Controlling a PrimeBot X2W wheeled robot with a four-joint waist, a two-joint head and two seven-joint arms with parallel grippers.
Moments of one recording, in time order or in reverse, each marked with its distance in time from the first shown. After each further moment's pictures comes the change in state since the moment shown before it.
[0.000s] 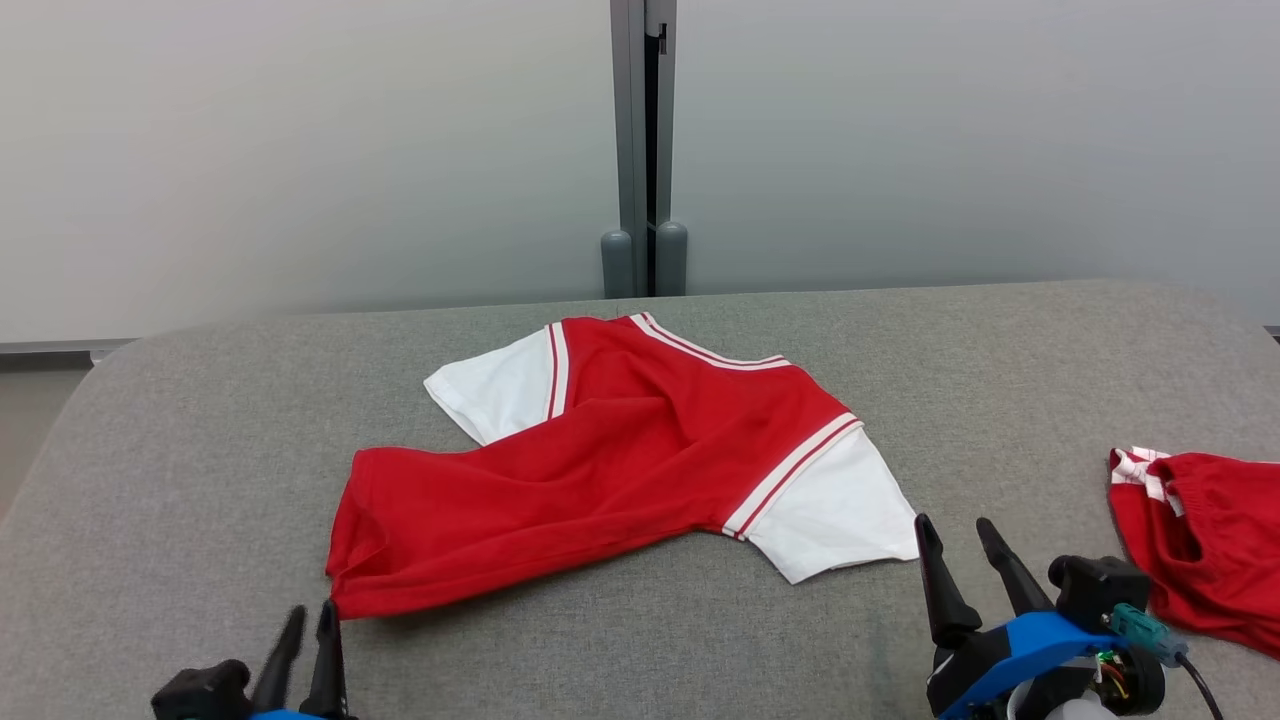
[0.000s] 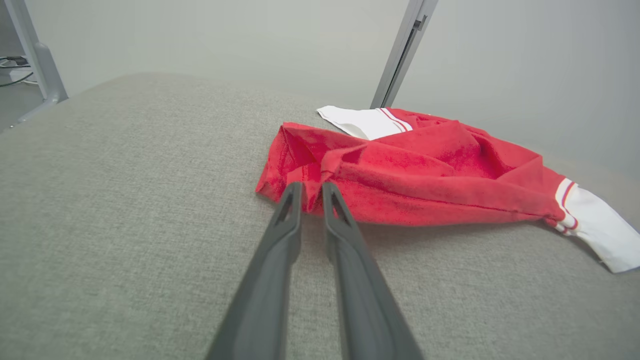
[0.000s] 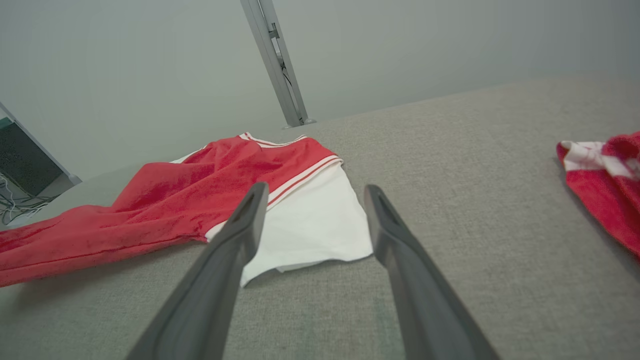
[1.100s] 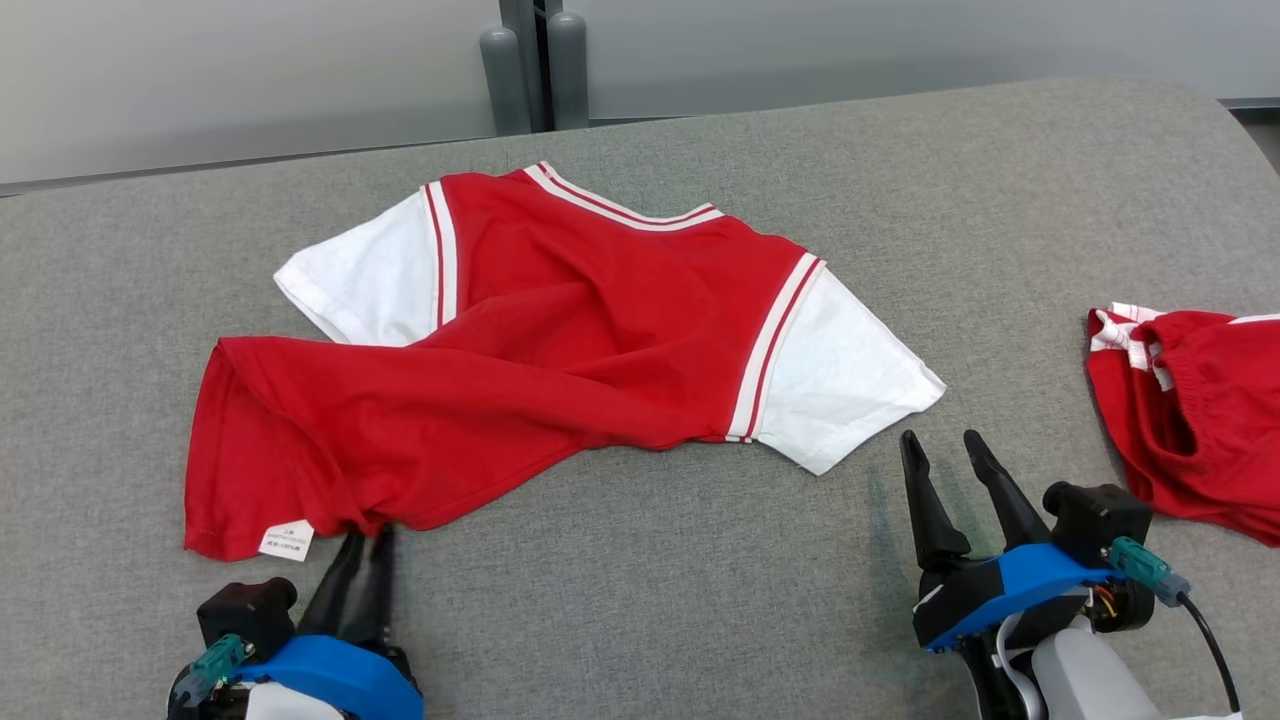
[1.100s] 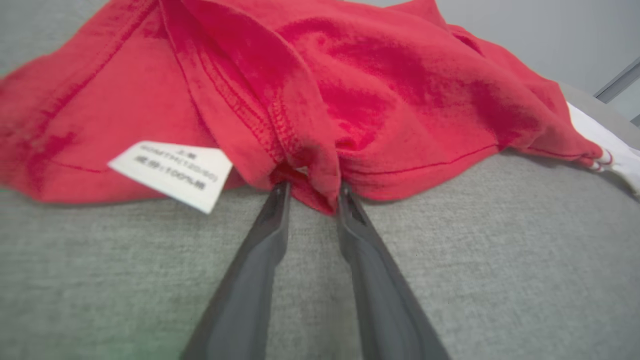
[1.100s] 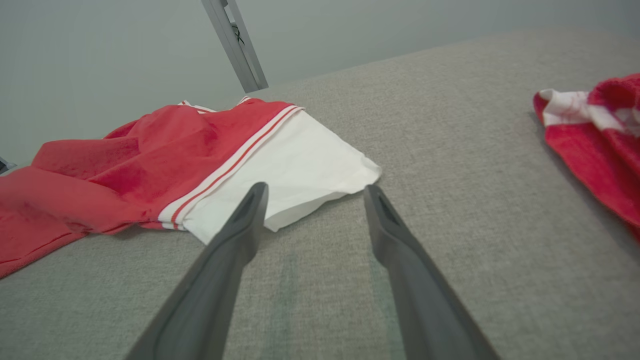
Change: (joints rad) left arm -0.143 0.043 -0.140 0.026 -0.084 -0.012 -0.003; right arm -0.080 0.000 0.026 -0.093 -0.011 0.000 0.000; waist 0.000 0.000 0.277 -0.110
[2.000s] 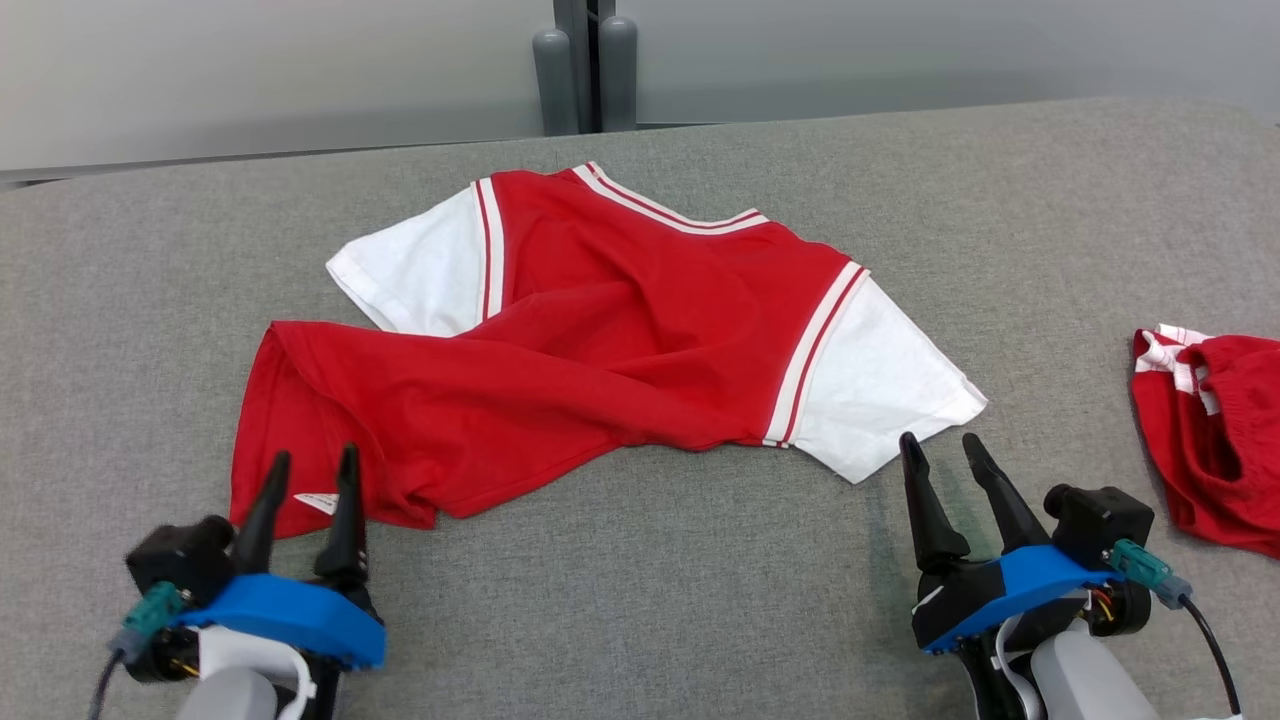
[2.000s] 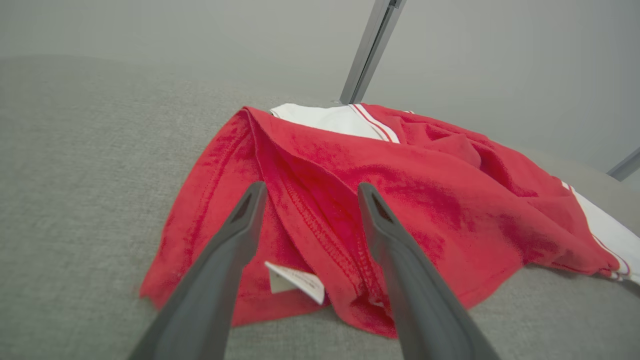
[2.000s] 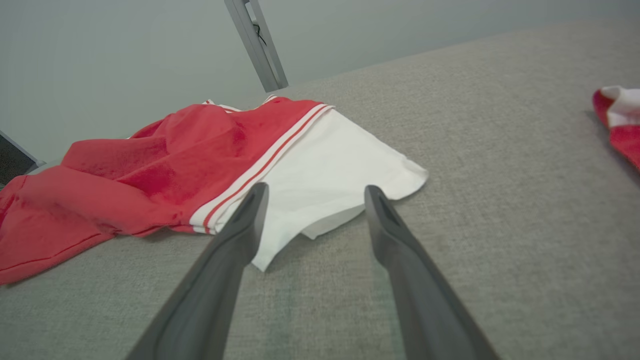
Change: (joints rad) left arm -0.074 0.031 0.088 -0.068 -0.025 0.000 0.003; right arm 0.003 0.000 0.004 0.000 0.028 0.000 0.000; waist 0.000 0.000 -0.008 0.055
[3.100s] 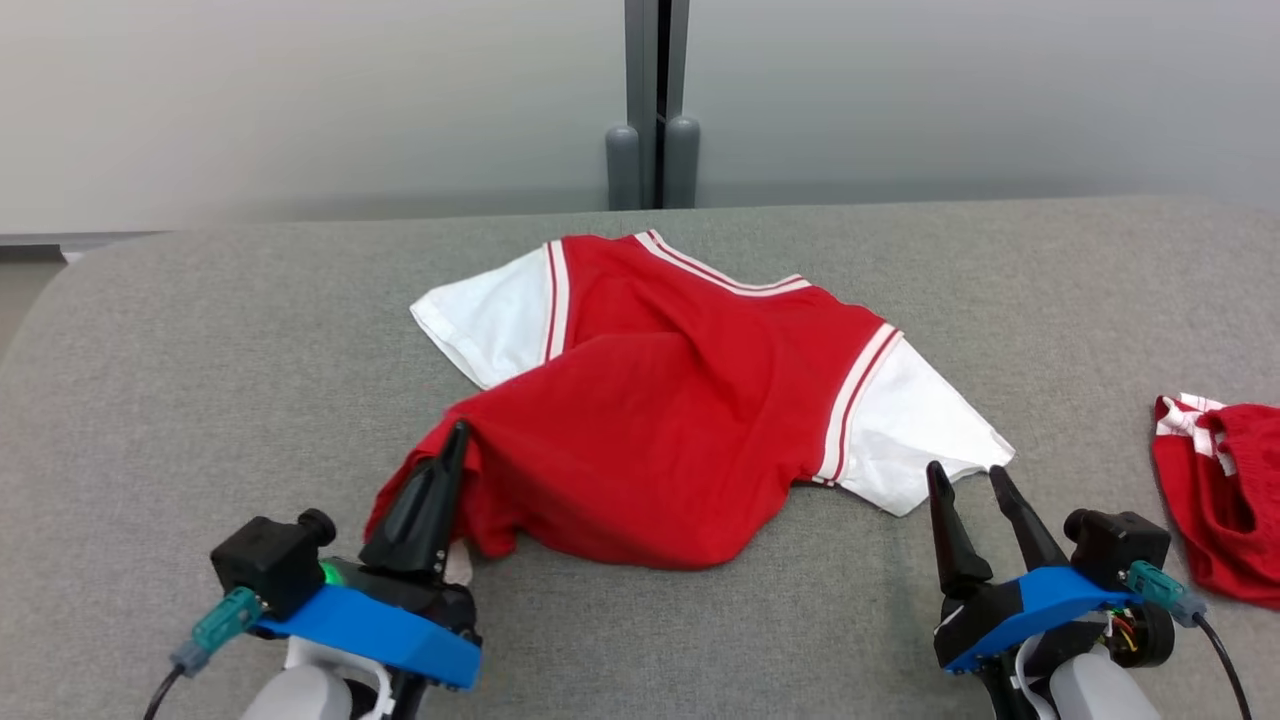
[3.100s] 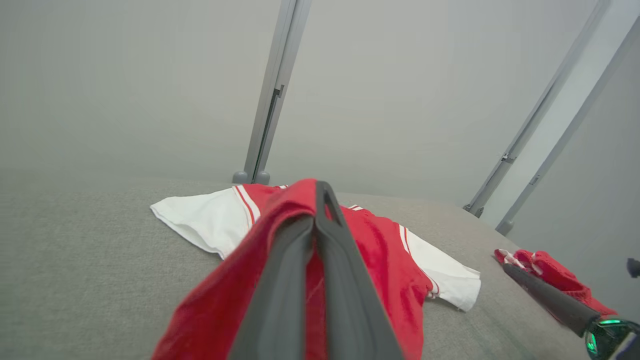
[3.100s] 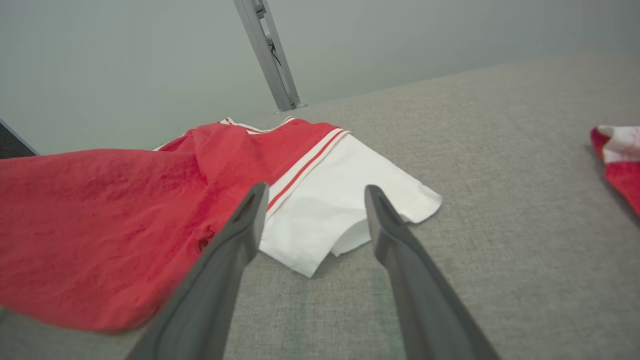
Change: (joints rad) left arm 0.064 0.037 -0.250 -0.331 -0.102 0.000 0.000; right arm 0.016 0.001 -0.064 0.064 -0.031 0.000 0.000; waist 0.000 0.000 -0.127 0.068
